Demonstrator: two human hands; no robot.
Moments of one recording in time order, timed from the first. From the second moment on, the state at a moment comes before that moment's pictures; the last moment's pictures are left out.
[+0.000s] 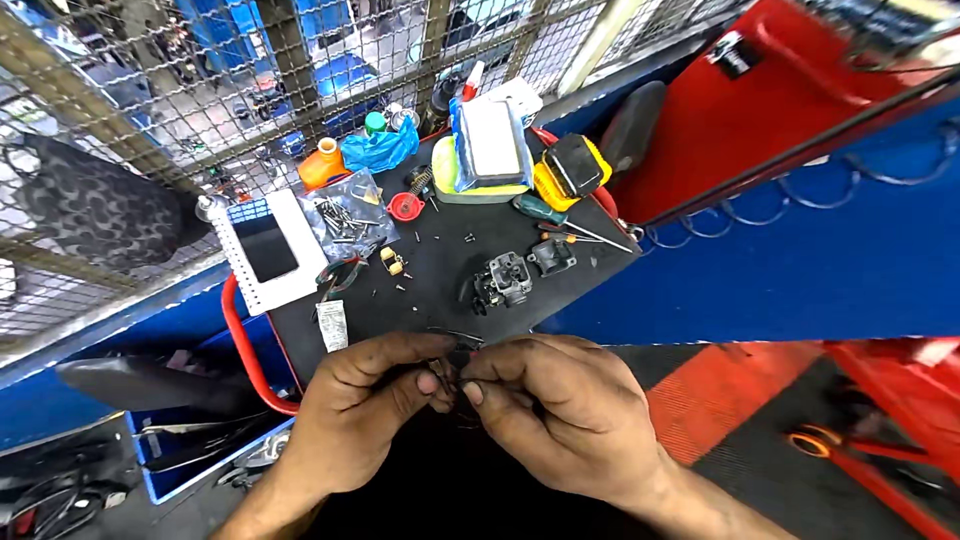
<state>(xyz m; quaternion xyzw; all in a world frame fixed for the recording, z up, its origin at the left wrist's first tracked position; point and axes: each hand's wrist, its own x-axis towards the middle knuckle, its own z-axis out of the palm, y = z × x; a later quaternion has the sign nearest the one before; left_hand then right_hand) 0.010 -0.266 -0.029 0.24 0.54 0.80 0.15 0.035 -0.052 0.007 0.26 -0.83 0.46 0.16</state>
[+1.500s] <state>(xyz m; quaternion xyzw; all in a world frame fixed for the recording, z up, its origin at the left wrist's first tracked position) 0.017 -0.337 -0.111 0.00 0.68 0.73 0.05 -0.068 -0.042 -0.123 0.19 -0.88 0.37 -0.24</state>
